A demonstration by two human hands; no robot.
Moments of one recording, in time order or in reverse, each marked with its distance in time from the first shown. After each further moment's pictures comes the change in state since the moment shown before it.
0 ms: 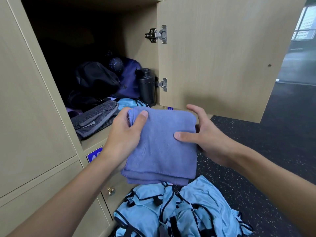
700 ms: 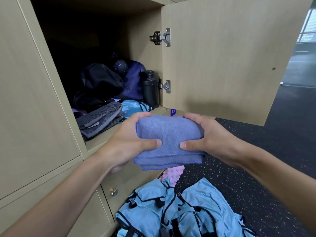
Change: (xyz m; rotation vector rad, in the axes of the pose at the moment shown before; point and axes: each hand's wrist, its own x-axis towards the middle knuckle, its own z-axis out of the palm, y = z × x) left_hand -0.002 -0.002 -0.017 -0.077 -0.332 -0.157; right_hand 0.000 -0.008 -0.007 -0.394 -0.043 -0.144
